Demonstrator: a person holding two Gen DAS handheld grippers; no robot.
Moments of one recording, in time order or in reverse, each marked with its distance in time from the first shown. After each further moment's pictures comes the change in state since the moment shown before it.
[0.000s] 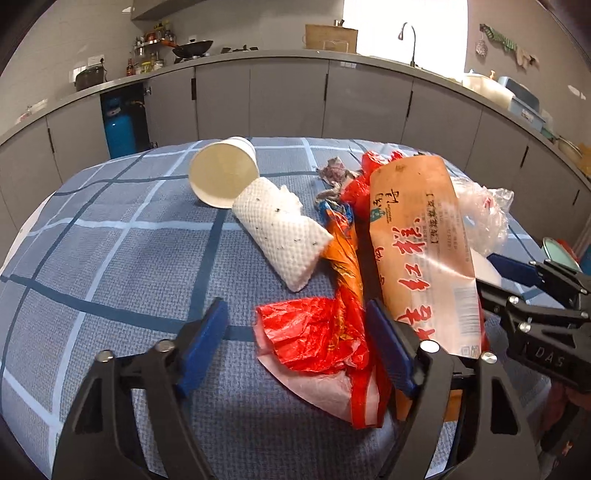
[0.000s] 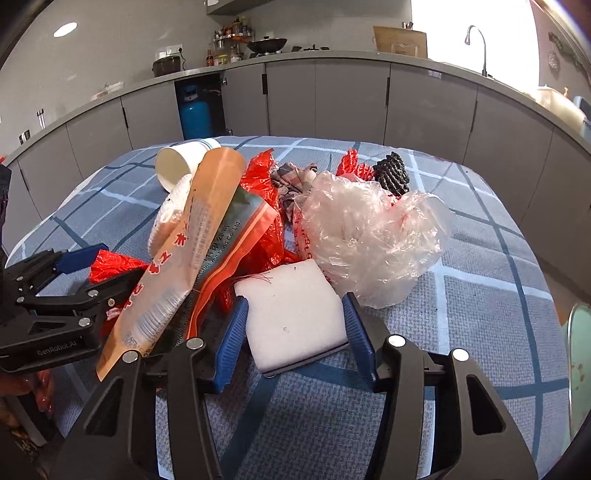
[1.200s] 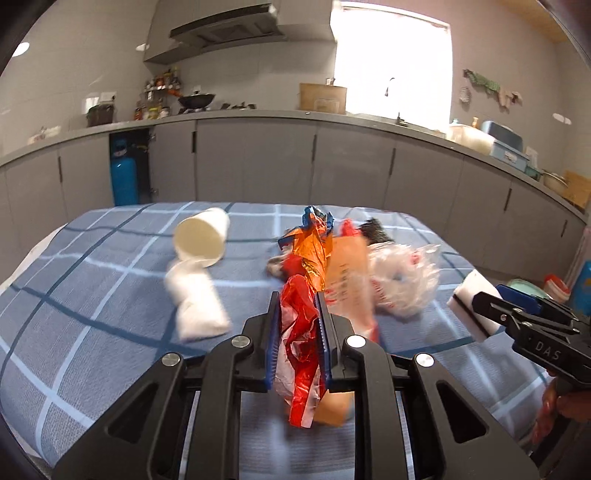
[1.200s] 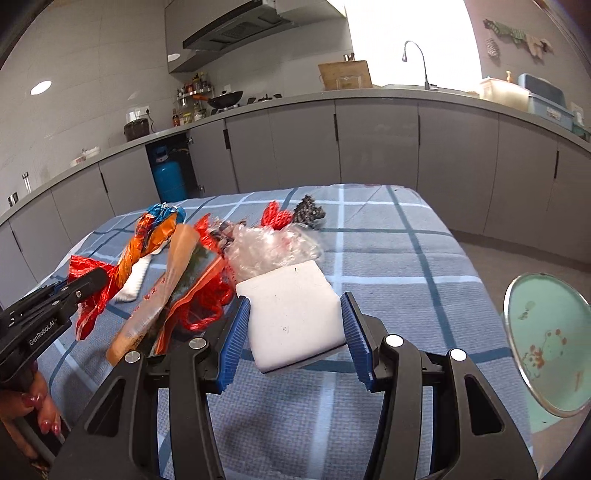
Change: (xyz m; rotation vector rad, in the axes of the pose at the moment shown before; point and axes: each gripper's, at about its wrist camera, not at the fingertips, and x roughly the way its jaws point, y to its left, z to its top) left arm -0.070 -0.061 0.003 -0.021 -0.254 -0.021; right arm -0.087 -0.070 -0.022 0.159 -0.195 -0.066
